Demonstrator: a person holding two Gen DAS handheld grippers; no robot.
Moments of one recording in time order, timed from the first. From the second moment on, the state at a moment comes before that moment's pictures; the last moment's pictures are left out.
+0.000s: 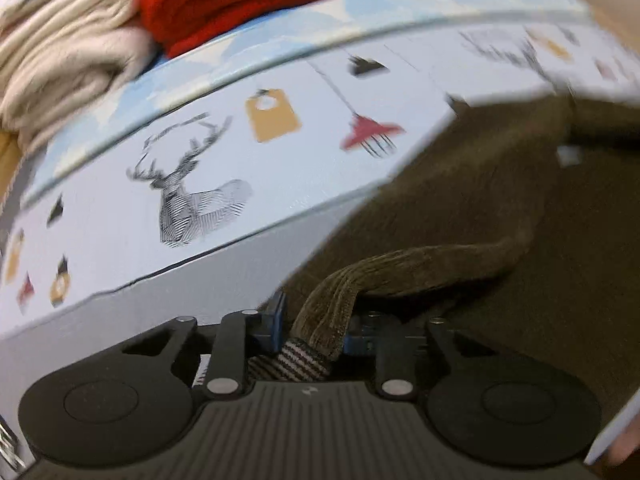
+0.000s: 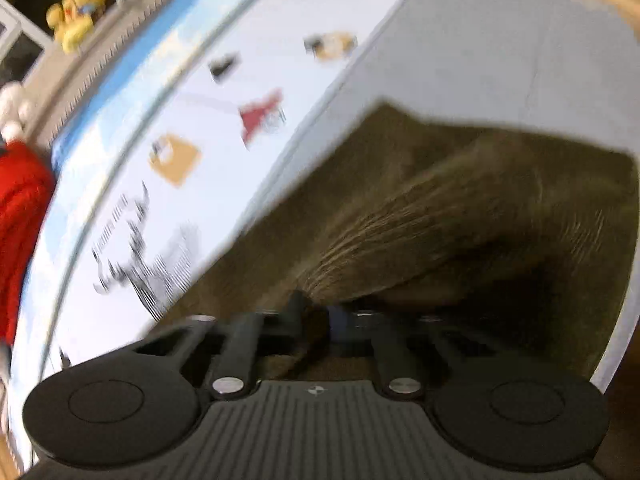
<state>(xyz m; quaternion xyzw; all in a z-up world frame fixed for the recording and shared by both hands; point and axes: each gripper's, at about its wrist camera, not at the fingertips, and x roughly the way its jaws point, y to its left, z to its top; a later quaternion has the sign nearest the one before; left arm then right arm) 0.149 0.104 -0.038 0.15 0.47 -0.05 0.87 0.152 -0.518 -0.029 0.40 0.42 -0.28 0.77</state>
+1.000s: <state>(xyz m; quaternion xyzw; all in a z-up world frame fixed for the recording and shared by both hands) 0.193 0.199 -0.023 -0.05 0.48 0.19 0.86 0.160 -0.640 -0.117 0.11 0.46 -0.22 0.85</state>
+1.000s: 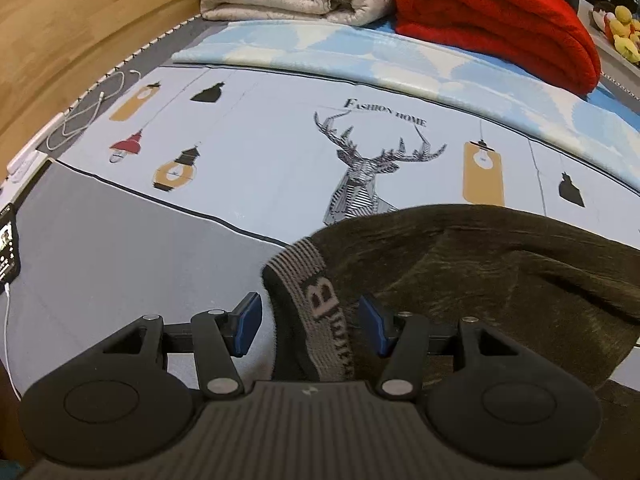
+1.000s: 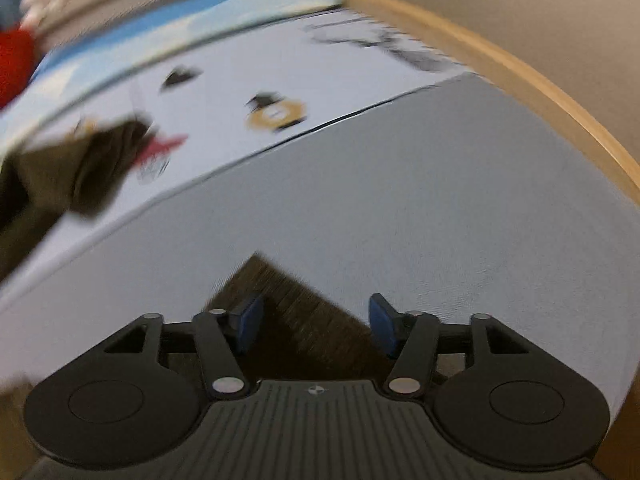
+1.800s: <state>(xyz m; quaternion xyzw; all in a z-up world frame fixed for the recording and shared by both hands) 0.184 0.202 -0.018 -0.07 0.51 0.15 0.84 0.124 -0.678 -0.095 0.10 0.41 -0.30 0.85</state>
